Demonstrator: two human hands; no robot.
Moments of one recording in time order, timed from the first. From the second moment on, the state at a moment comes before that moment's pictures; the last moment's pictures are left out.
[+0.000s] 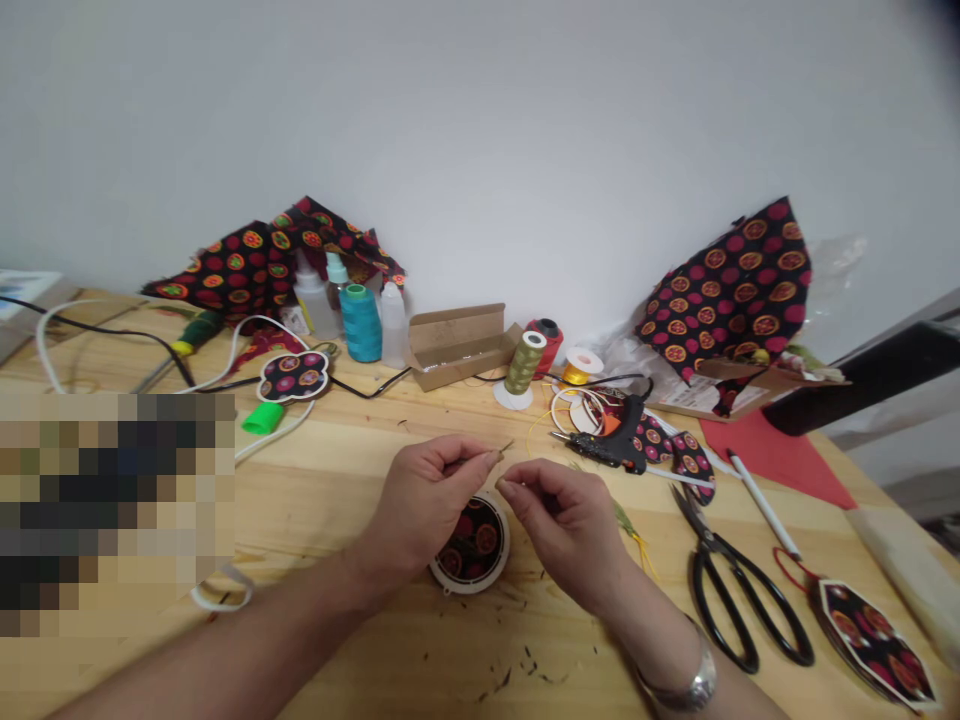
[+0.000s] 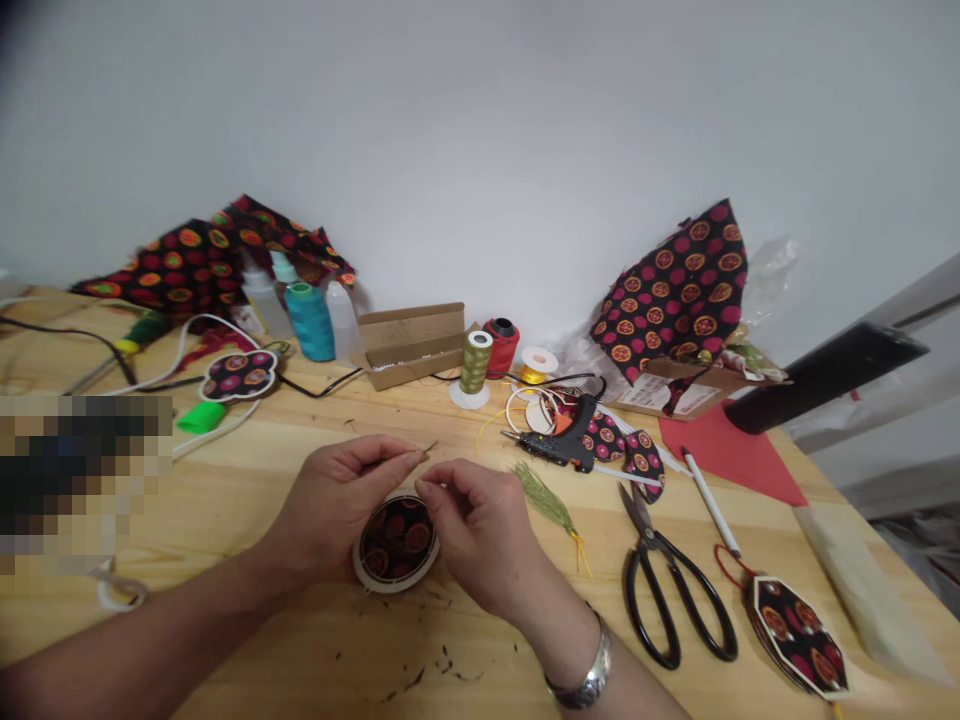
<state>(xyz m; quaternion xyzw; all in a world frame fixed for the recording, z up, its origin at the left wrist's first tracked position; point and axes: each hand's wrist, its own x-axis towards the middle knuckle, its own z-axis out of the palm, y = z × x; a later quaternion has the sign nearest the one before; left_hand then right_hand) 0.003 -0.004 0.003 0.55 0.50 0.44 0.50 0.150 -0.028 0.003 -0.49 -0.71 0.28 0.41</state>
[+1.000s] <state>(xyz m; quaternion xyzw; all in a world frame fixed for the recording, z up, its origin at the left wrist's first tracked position) 0.004 -0.006 0.001 0.63 0.42 0.35 0.55 0.169 -0.016 0.006 -0.47 -0.77 0.14 0.40</state>
